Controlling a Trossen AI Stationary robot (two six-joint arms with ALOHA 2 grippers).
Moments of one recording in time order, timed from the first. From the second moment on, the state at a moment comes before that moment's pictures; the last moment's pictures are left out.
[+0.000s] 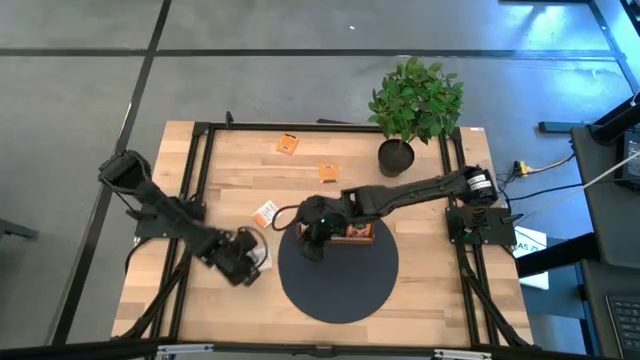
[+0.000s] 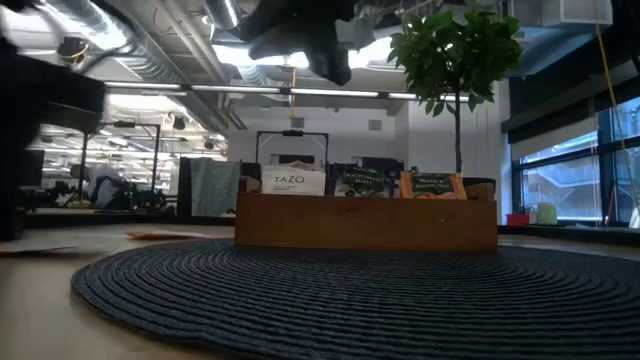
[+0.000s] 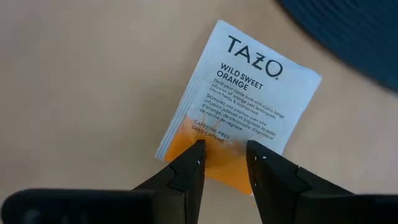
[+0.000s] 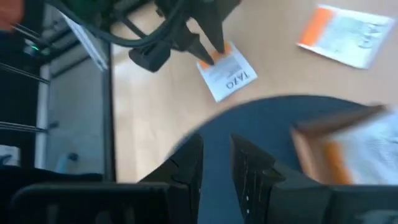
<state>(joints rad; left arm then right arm) -0.69 1.45 0.59 -0.46 -0.24 -1.45 0.16 1.95 1.66 -0.49 -0.14 0.57</state>
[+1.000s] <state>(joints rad) -0.93 1.71 0.59 0.11 -0.56 -1.41 0.30 2.32 1.66 0.07 -0.20 1.18</state>
